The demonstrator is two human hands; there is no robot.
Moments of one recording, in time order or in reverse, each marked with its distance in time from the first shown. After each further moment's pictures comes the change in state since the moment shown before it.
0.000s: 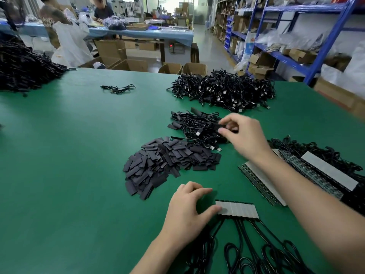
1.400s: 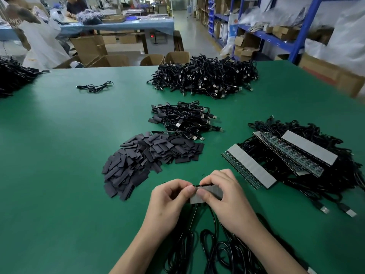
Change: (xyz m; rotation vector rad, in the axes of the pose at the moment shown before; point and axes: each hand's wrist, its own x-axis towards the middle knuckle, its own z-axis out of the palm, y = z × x) left_hand 0.000 0.007 -0.002 -0.659 0.009 -0.094; right_hand -0.158 0.009 0.027 0.263 -0.142 0.094
